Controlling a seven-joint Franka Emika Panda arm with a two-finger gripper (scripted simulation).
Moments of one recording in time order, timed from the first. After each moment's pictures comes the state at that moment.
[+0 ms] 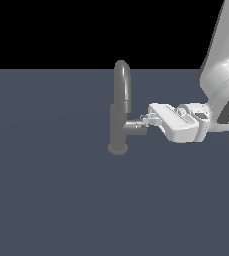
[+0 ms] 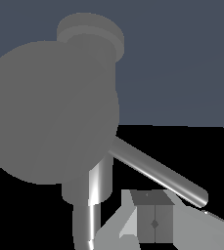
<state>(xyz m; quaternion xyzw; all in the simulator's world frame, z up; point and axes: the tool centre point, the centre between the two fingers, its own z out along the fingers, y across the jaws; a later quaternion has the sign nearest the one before) -0.044 -0.091 0.152 -0.52 0.48 0.50 0.50</state>
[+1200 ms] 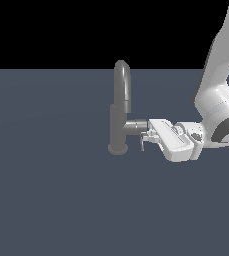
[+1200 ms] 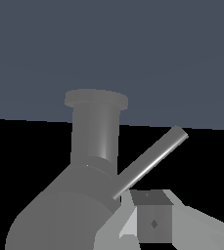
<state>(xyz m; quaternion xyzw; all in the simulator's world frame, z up) -0.038 -0.100 0.088 -0.52 0.48 0.50 0.50</state>
